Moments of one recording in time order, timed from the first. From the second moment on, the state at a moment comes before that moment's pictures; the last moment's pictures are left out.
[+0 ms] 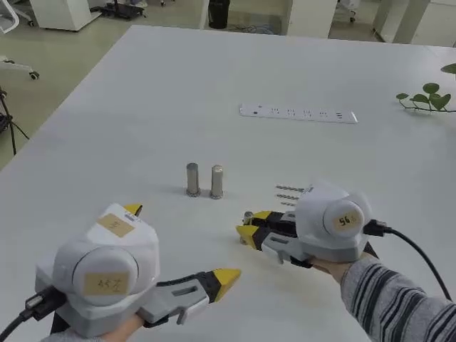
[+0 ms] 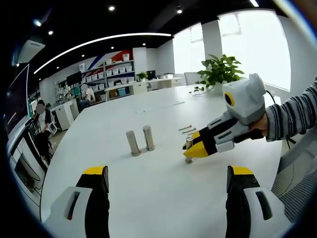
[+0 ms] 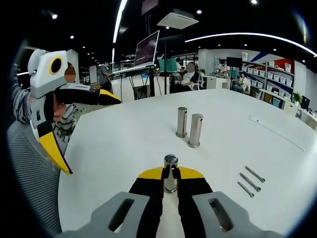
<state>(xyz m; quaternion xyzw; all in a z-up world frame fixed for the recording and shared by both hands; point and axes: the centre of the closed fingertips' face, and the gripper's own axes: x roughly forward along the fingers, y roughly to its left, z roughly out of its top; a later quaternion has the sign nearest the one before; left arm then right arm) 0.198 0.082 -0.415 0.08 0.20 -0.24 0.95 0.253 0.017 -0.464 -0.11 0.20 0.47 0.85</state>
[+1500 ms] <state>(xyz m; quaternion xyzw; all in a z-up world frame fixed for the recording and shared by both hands) 0.199 0.083 -0.411 0.07 0.20 -0.23 0.95 0.248 -0.014 -0.456 -0.13 0.23 0.47 0.84</state>
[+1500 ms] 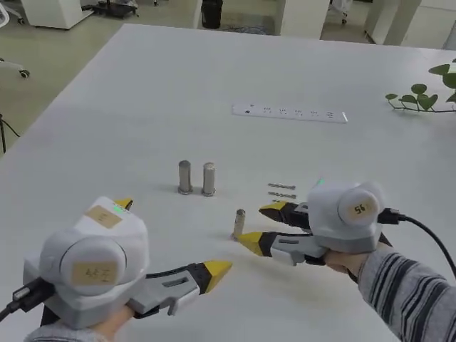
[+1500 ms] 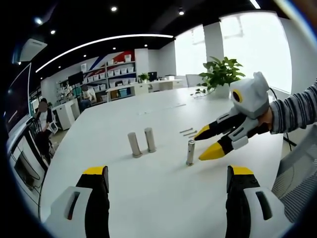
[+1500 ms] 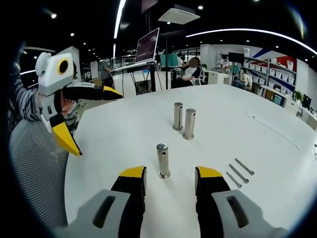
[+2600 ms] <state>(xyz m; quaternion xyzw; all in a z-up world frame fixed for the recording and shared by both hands) 0.198 0.078 -0.412 0.05 0.20 -0.24 0.95 0.317 -0.084 -0.473 -0.19 0.32 0.40 0.84</state>
